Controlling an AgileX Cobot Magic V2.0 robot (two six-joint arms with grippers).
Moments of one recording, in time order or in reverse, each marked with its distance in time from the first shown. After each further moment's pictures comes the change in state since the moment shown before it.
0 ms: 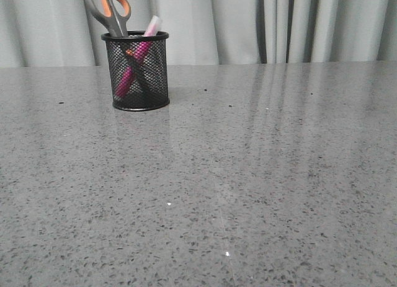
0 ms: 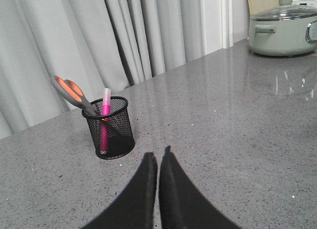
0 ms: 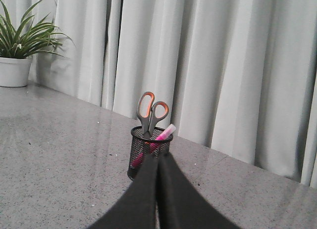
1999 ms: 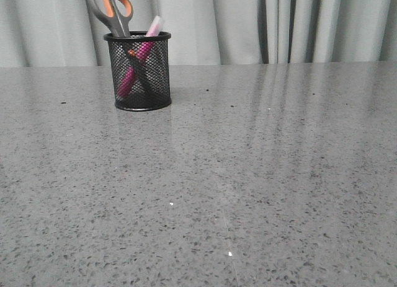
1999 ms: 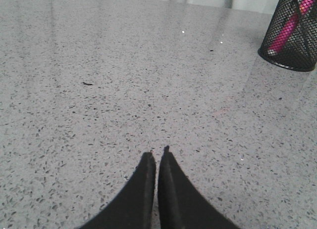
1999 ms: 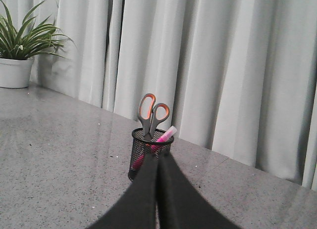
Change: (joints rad) left arm 0.325 -0.041 0.532 0.315 -0.357 -0.515; right arm 0.000 0.000 0.000 0.000 -0.006 -0.003
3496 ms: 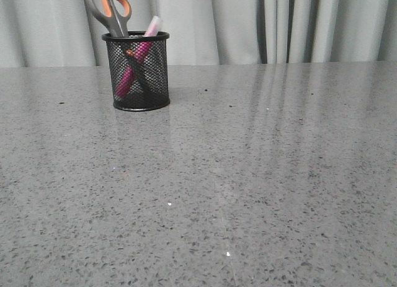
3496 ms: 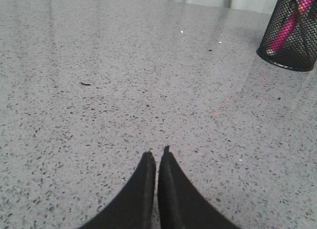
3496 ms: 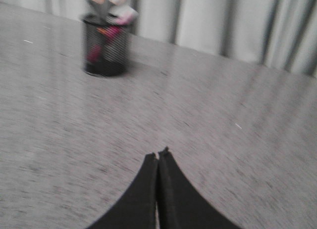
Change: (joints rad) left arm 0.000 0.000 0.000 0.000 0.001 -0.002; right arm -0.229 0.000 0.215 0.052 0.097 0.000
